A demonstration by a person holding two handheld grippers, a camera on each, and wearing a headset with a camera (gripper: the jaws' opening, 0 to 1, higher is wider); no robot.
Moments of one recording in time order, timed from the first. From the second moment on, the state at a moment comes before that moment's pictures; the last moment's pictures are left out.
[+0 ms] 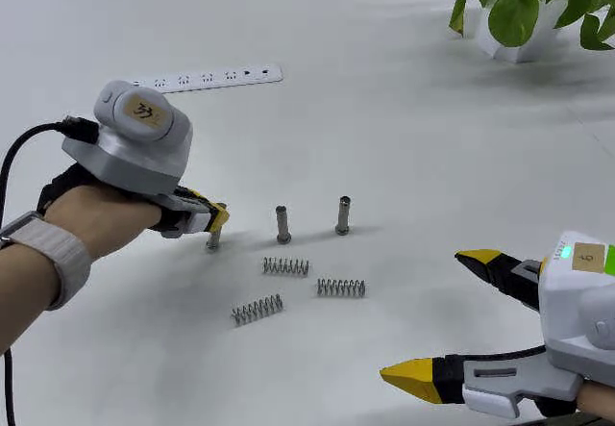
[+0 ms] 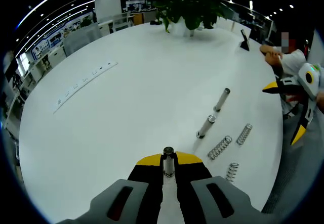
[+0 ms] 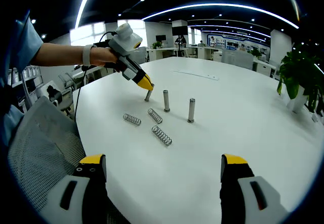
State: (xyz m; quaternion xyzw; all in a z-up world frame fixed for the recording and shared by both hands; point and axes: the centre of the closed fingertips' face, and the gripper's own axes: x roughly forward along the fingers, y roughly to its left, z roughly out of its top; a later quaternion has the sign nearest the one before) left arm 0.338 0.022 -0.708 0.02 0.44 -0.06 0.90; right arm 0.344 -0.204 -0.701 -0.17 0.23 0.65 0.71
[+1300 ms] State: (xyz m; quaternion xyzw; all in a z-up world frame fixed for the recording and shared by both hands) left arm 0.325 0.015 -0.707 0.02 0.42 -0.07 0.90; right arm 0.345 -0.201 -0.699 -0.17 0.23 0.65 0.71
